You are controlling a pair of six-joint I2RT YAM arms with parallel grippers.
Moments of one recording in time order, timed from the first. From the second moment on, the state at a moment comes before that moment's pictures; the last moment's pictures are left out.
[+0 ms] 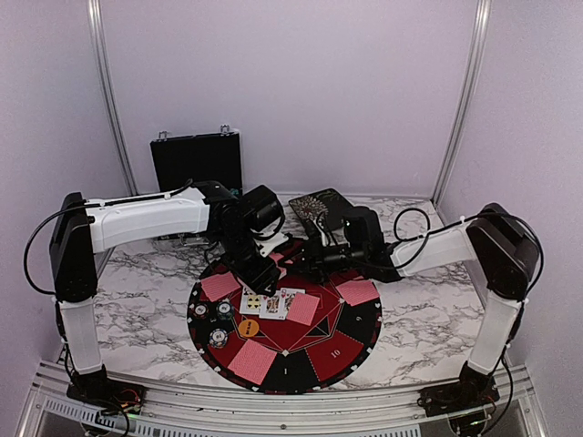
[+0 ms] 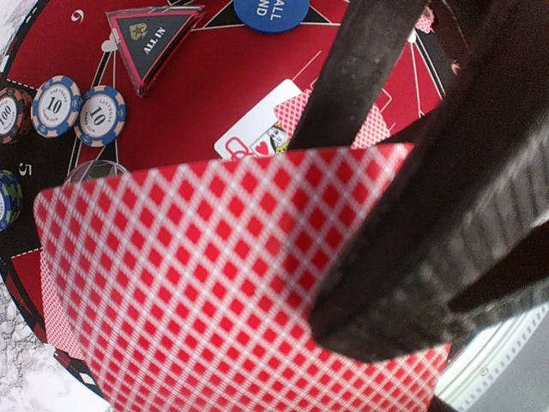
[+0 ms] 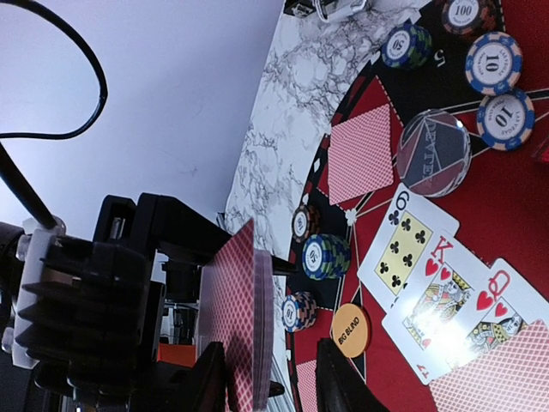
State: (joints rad) left arm -0.90 1.94 1.67 -1.02 0.10 -0.09; right arm 0.70 1.85 0.99 0.48 -0.78 0.99
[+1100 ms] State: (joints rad) left arm -0.90 1.96 1.67 -1.02 0.11 -0.09; right arm 0.63 1.78 0.92 0.47 -0.81 0.98
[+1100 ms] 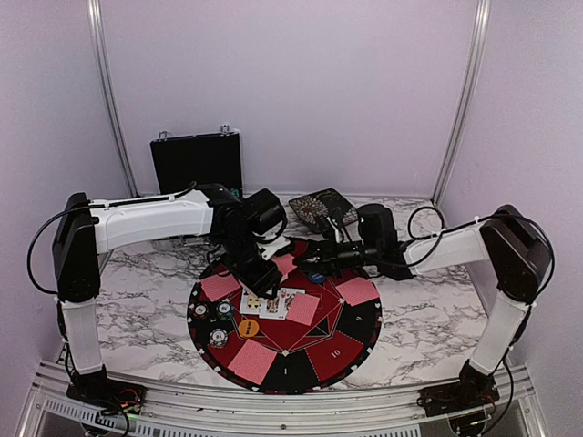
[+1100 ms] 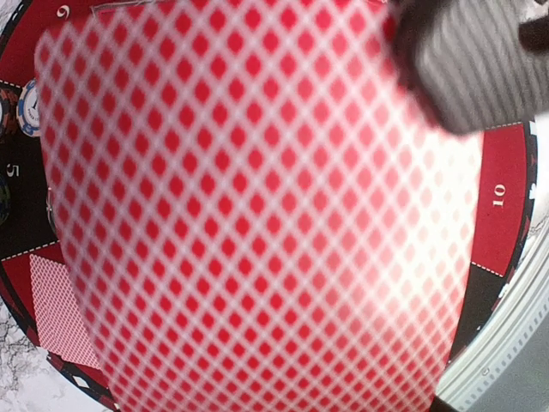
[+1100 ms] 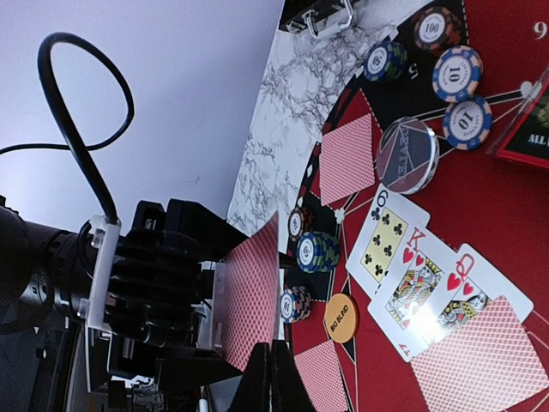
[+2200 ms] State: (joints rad) left arm -0.90 1.96 1.63 -1.02 0.10 -0.08; right arm 0.45 1.67 0.79 0.08 -1.02 0.57
